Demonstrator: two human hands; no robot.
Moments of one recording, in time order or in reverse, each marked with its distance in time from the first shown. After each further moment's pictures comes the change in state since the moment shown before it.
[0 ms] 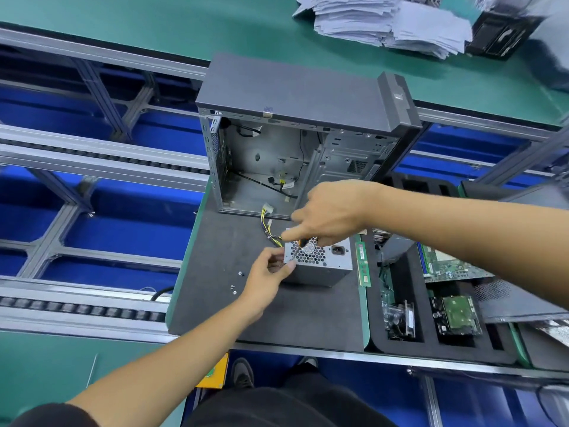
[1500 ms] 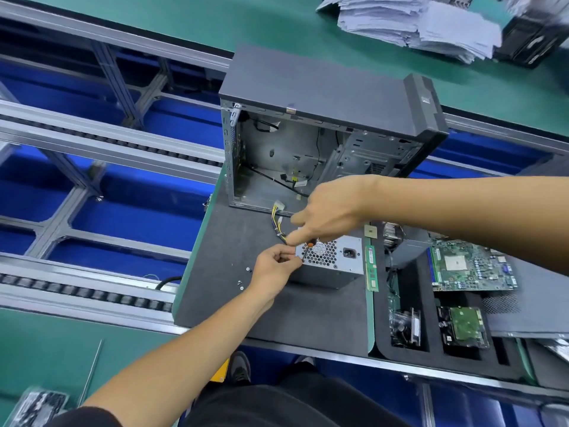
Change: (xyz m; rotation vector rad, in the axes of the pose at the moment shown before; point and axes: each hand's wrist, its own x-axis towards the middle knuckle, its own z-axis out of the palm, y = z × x) left_hand 0.017 0.006 0.005 -0.112 0.147 -0.163; right_hand 0.028 0.014 -0.018 0.035 -0.221 -0.099
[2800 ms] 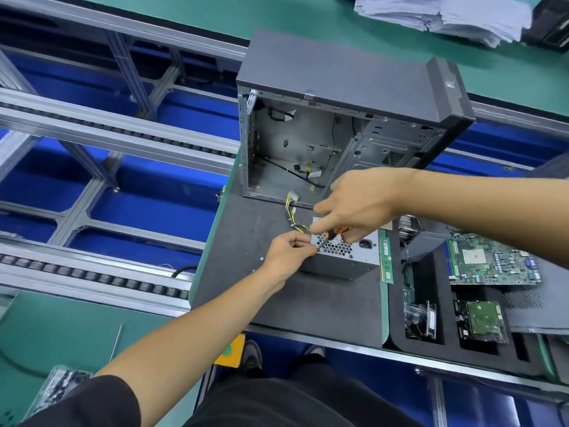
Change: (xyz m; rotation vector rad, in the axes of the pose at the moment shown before) left_hand 0.007 0.011 -0.007 0.065 -0.088 -0.003; right_hand -0.009 -0.005 0.021 0.113 0.209 0.021
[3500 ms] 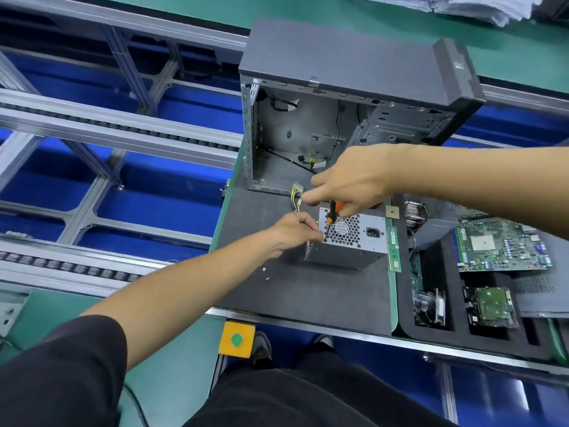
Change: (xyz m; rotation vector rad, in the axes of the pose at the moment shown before) left_hand 0.027 0.033 -0.018 0.393 -0.259 -0.072; right_hand 0.014 0.007 -0.011 0.005 -0.082 0.158
